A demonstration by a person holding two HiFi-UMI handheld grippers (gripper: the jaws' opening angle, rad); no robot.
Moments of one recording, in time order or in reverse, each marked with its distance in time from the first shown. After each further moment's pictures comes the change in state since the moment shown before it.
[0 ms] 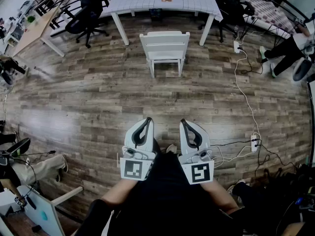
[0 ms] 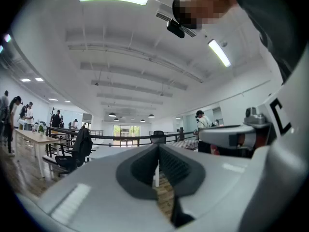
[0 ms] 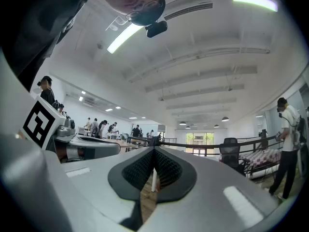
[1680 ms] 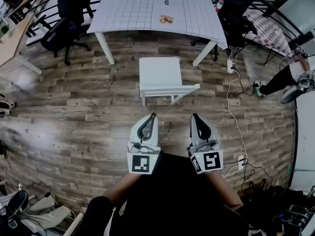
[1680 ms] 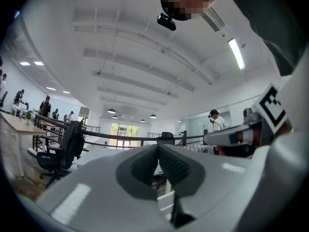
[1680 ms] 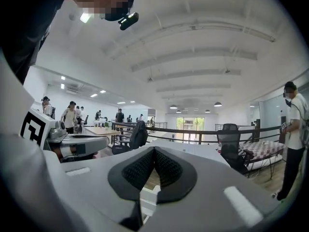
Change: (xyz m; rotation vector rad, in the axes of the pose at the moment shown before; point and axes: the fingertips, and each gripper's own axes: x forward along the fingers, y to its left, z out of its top) left arm 0.357 0.259 -0.025 -0.093 -0.036 -0.017; right arm 0.410 -0.147 -0.074 0.044 0.220 -0.089
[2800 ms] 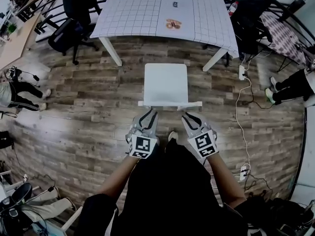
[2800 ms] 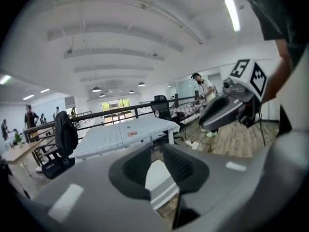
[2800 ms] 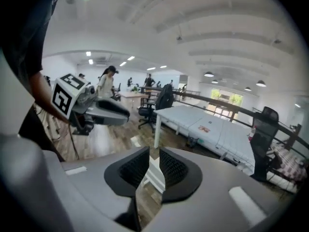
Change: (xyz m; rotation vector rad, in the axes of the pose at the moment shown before) left arm 0.136 0.031 -0.134 0.256 0.398 -0.083; right arm 0.127 -0.066 -0.141 -0.221 0.425 0.385
